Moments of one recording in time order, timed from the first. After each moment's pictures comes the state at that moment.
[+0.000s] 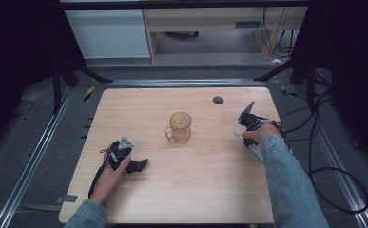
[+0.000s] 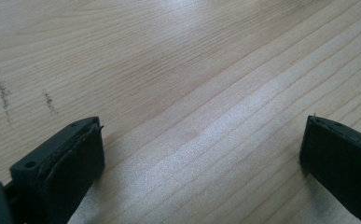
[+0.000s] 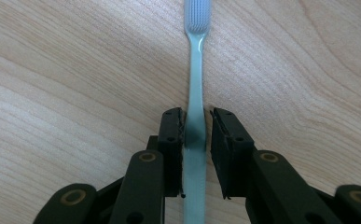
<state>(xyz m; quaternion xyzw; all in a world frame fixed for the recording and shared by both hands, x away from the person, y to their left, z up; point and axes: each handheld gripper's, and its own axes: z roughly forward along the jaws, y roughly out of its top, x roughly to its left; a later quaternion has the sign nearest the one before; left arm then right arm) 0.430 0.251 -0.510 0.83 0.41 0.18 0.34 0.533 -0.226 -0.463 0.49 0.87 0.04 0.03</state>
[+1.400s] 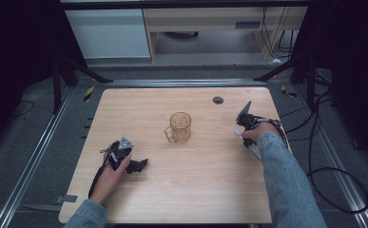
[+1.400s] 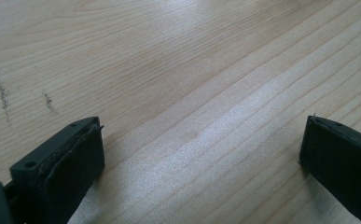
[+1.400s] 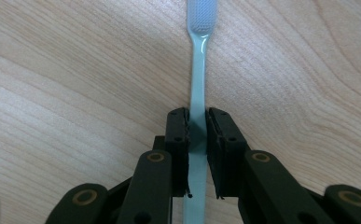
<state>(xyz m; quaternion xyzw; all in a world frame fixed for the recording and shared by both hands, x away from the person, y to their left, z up) 0.430 0.250 -0.510 0.83 0.41 0.18 0.34 0.539 -0.221 -0.466 0.48 0.88 0.02 0.02</state>
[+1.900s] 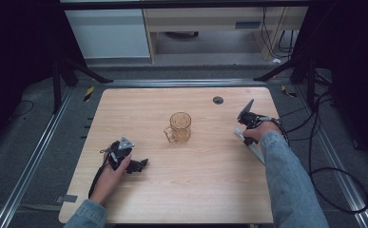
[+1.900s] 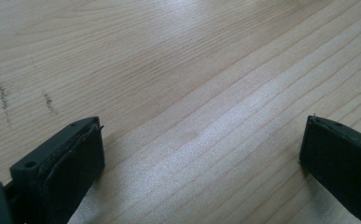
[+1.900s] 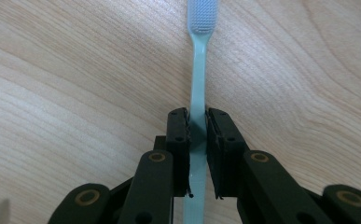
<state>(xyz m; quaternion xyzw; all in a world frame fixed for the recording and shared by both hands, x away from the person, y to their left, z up) 0.430 0.250 -0.510 0.83 0.41 0.18 0.34 0.537 -0.226 -0.456 0.48 0.87 0.04 0.01</state>
